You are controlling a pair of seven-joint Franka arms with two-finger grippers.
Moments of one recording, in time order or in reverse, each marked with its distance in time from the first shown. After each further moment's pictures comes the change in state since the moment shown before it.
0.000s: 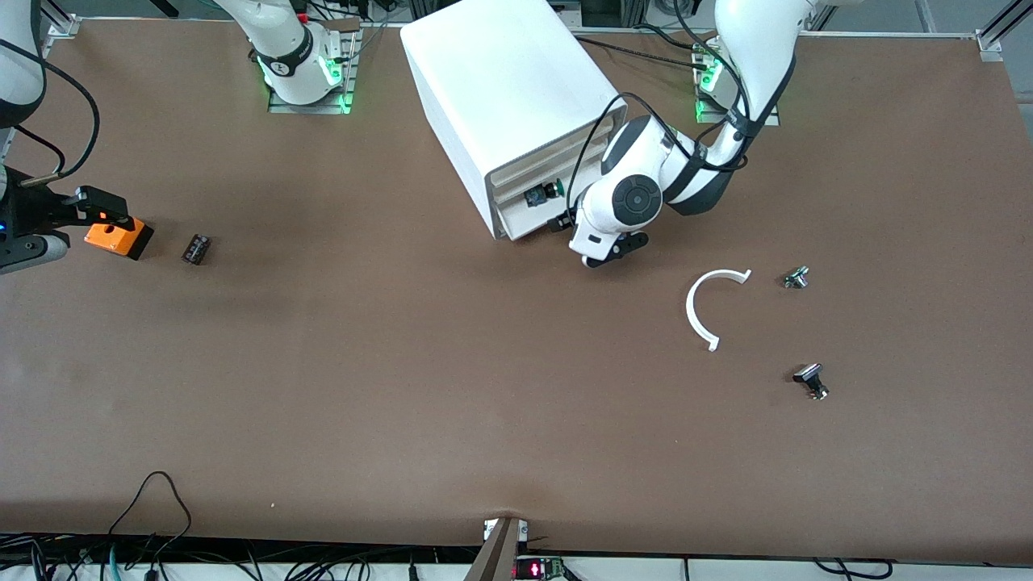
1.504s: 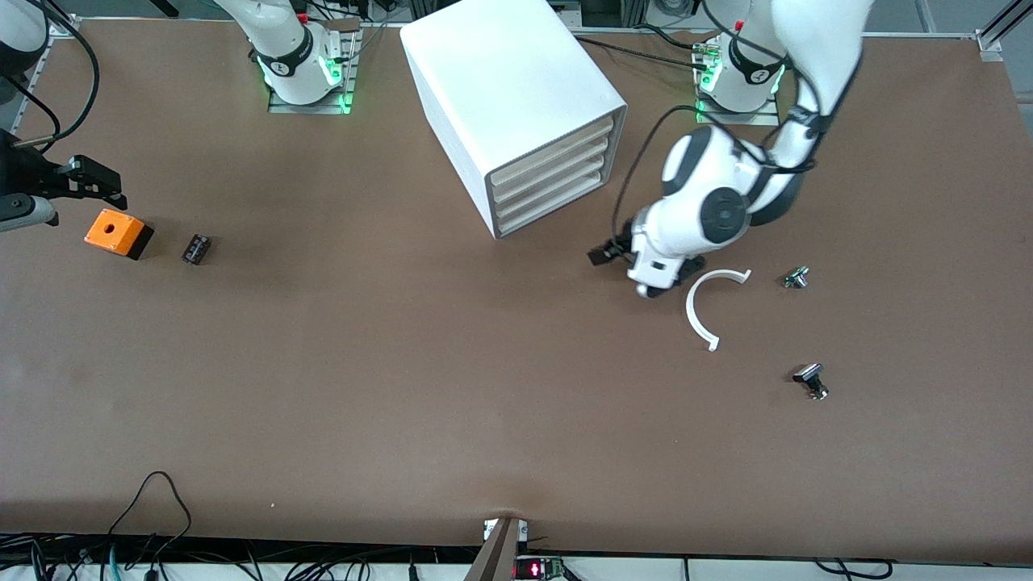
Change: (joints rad) left arm 0.220 -0.123 0.019 0.023 0.058 -0.006 0.117; right arm -0.004 -0.156 0.002 -0.162 0.002 0.094 0.007
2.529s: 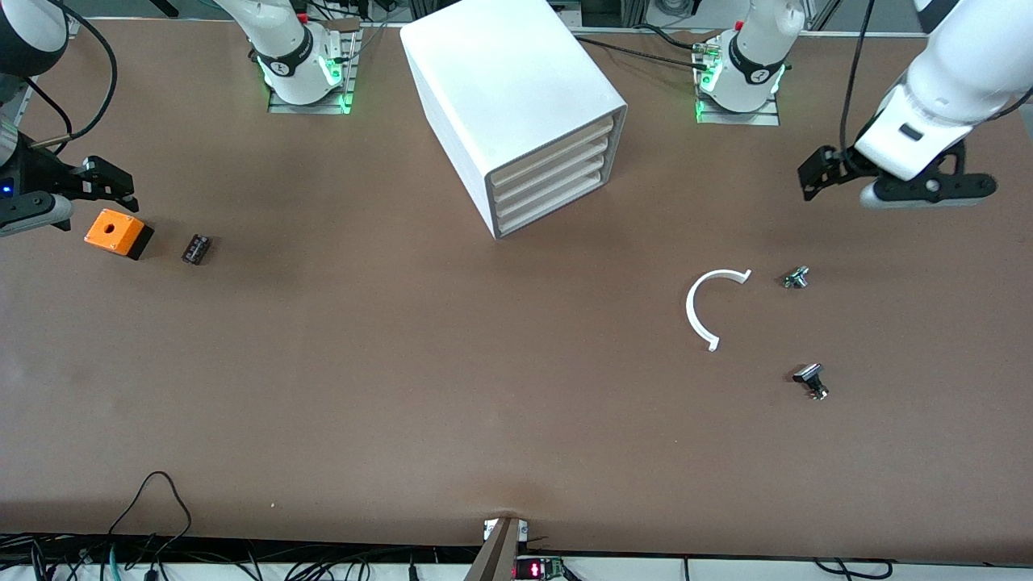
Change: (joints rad) left arm 0.080 -0.462 0.221 0.121 0.309 -0.477 0.630; right arm 0.000 -0.017 0.021 -0.037 0.000 0.048 -0.034
